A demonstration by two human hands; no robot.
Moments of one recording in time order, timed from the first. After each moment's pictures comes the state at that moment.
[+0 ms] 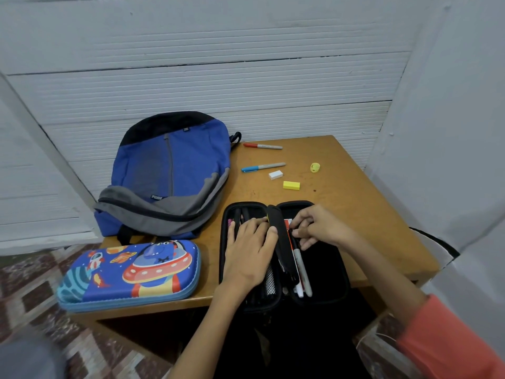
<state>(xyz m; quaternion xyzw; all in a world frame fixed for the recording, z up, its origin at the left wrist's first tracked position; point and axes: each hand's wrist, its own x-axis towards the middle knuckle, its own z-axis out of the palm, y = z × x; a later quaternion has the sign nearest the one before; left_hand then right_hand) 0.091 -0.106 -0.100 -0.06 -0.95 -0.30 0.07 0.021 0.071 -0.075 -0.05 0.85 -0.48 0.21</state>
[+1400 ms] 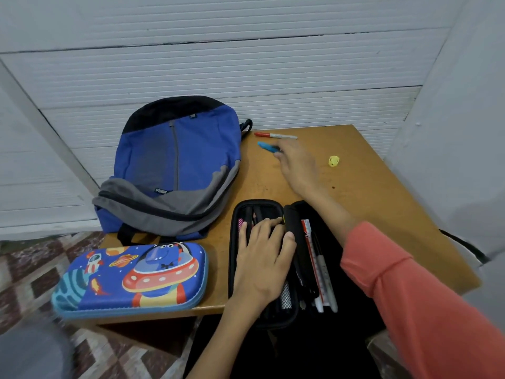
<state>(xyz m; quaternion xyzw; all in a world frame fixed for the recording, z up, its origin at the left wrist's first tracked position) 0.095 -0.102 -0.101 -0.08 -0.95 -0.29 0.08 -0.095 -0.002 -0.072 -0.22 0.89 -0.30 -0.26</state>
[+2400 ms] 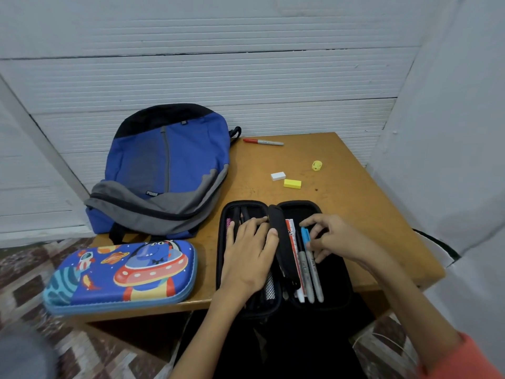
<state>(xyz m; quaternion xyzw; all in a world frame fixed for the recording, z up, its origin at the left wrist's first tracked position) 0.095 -0.102 -0.100 -0.08 -0.95 -0.30 0.08 0.048 0.088 -0.064 -0.02 0.86 -0.47 0.21</state>
